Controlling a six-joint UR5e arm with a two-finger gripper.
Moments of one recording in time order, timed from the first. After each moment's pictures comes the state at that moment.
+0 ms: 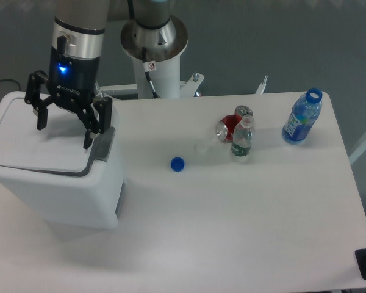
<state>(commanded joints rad) 2.19 -1.59 -1.66 -0.98 1.21 0.44</state>
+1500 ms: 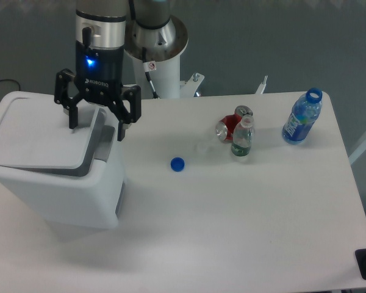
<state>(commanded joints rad) 2.24 -1.55 -1.67 -0.98 1.36 0.43</state>
